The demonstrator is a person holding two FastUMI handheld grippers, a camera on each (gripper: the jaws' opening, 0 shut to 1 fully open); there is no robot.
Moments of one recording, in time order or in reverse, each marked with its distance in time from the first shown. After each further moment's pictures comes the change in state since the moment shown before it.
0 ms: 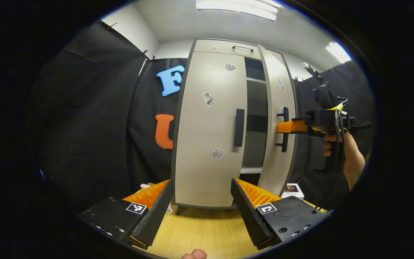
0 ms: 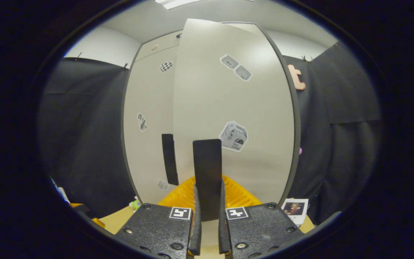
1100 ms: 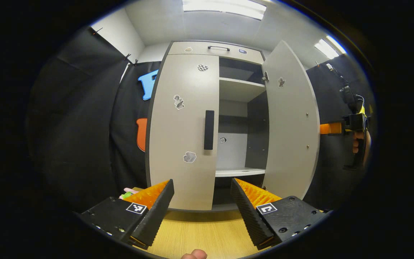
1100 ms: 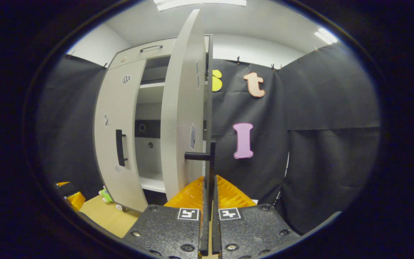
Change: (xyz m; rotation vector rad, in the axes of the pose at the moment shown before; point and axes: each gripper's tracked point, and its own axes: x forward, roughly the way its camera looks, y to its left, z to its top) left arm 0.013 -0.079 0.002 0.037 -0.019 -0.102; right arm -0.114 -0.182 0.004 -0.037 -0.034 -0.278
